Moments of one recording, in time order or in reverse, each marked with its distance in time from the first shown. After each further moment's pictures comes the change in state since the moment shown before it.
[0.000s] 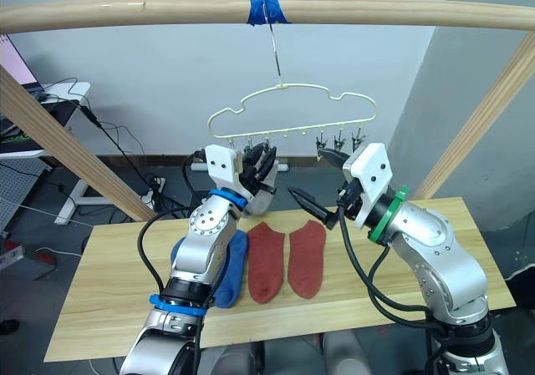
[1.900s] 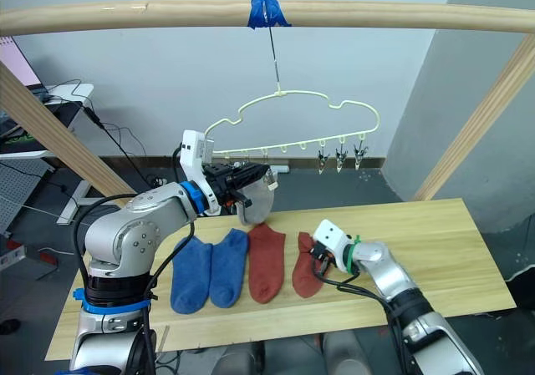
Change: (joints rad) left arm -0.034 0.276 0.147 -0.409 -0.496 0.925 -0.229; right arm -0.046 0.100 0.277 0.955 -0.429 -0.367 0.270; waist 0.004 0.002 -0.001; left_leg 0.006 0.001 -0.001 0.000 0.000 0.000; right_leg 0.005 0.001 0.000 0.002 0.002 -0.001
